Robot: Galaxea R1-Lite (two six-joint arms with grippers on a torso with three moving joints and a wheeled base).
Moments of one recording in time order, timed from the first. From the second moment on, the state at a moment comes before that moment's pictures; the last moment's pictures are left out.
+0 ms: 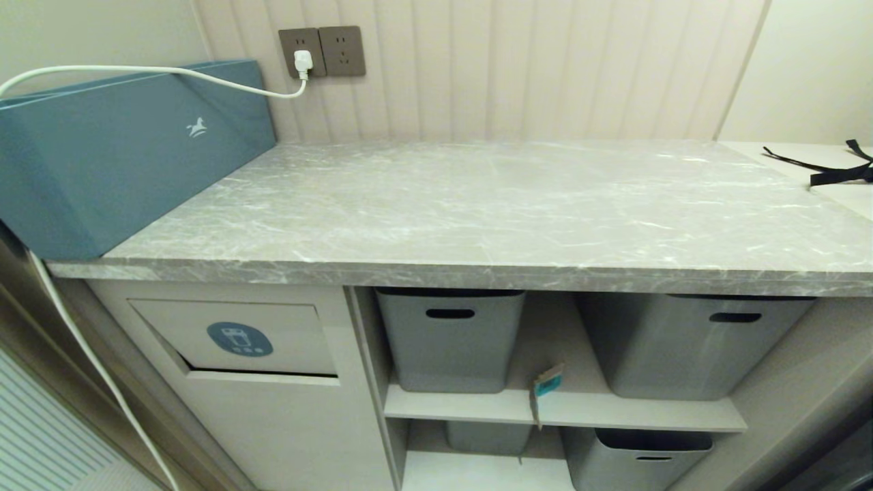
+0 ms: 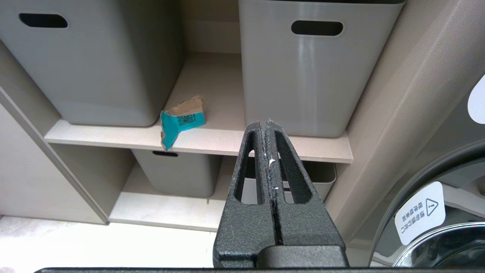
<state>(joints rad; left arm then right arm) 0.00 0.00 0.00 0.01 -0.01 0.07 0.00 0.00 0.00 0.00 0.00 -0.01</state>
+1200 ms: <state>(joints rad) 0.00 0.00 0.00 0.00 0.00 0.04 0.00 0.00 0.00 0.00 0.00 -0.01</state>
